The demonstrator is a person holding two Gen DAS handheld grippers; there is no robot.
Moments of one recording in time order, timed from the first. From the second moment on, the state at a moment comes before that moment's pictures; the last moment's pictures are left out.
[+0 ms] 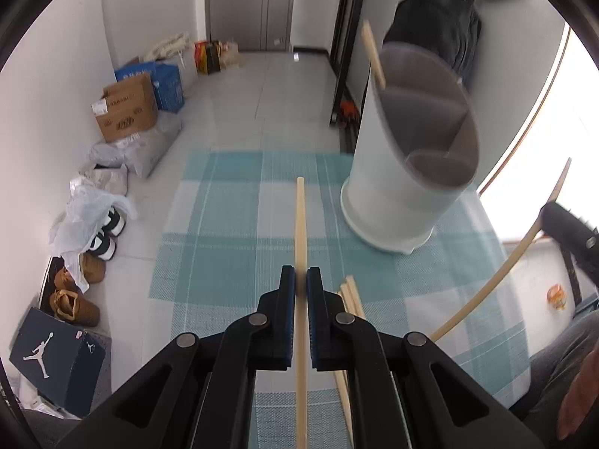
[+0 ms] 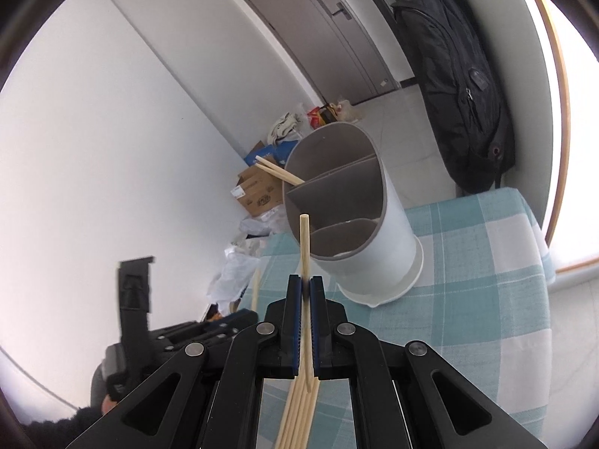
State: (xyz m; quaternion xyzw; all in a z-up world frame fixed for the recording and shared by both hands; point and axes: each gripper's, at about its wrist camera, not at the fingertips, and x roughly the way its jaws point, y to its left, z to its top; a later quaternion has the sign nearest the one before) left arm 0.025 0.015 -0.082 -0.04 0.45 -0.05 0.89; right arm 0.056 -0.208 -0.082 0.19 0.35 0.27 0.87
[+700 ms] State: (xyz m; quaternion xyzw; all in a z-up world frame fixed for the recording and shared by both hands) left arm 0.023 0.039 0.010 -0.17 0.26 -0.07 0.95; right arm 0.045 -0.215 -0.011 0.17 0.29 0.28 0.90
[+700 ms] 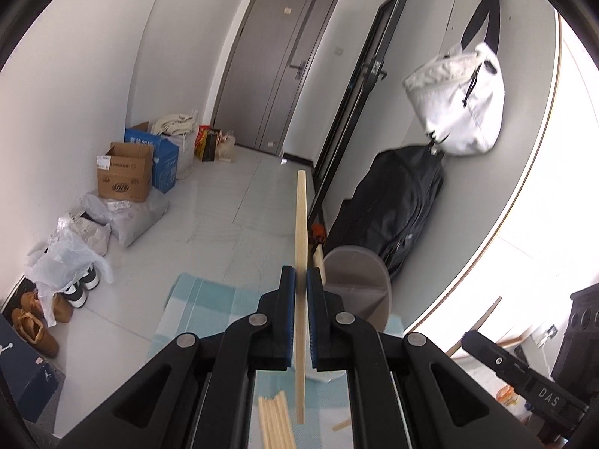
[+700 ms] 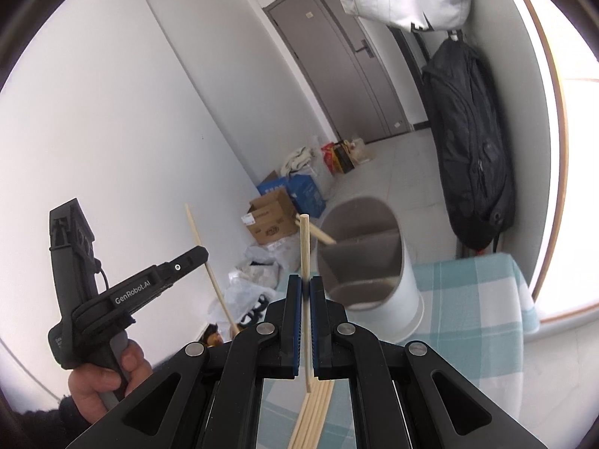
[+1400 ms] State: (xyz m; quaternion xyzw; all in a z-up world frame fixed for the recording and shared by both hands) left arm 0.090 0.021 0.049 -0.19 0.21 -0.10 0.95; right arm 0.140 -0.208 0.076 0.09 0.24 0.26 0.93
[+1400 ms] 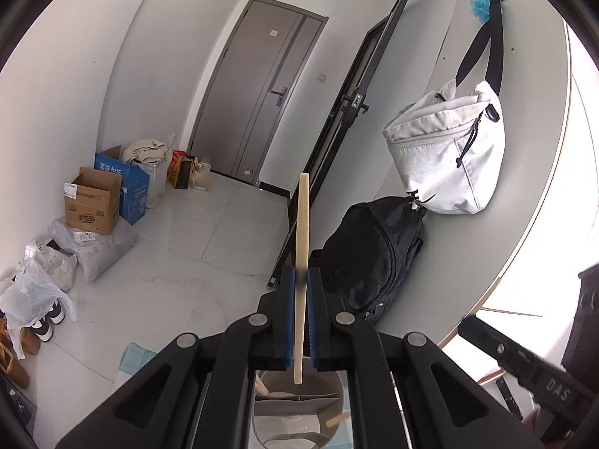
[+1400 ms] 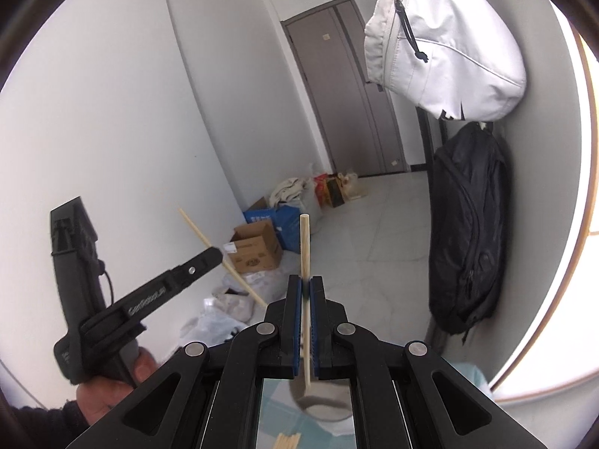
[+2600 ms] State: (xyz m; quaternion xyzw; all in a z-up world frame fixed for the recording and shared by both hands) left arm 0.134 0.035 0.016 -0.20 0.34 -0.16 0.90; right arm 0.204 -0.195 -0.002 0.14 0.33 0.31 0.88
